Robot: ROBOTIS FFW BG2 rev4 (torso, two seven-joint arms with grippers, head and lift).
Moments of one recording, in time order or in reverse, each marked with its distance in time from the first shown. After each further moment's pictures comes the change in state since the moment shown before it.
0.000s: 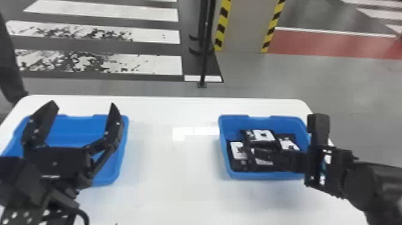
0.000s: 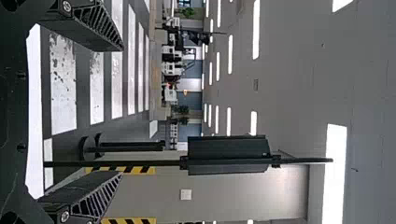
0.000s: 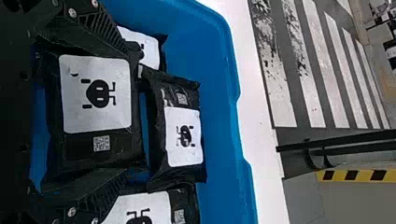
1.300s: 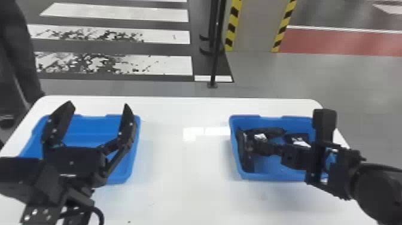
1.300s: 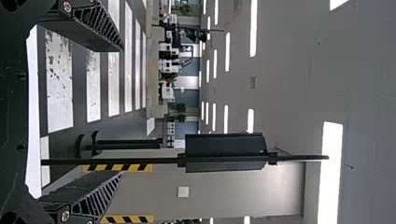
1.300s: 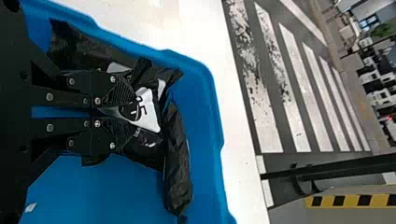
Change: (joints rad) left arm -0.003 0.001 0.002 0.022 0.005 -0.037 -0.012; right arm 0.023 -0.002 0.050 -0.039 -0.145 -0.091 -0.036
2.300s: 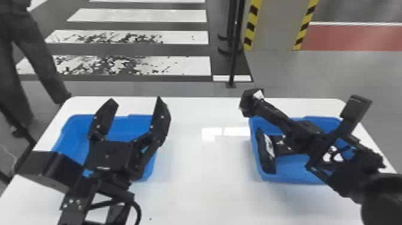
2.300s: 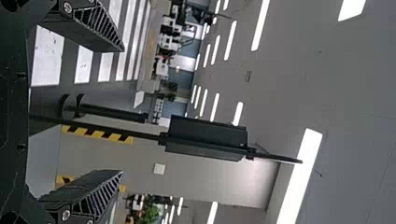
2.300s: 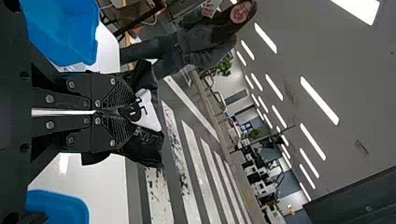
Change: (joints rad) left arm -0.034 0.005 -0.052 0.031 0.208 -0.063 -0.060; right arm 0.055 -0.005 0.142 0.007 -0.146 -0.577 0.224
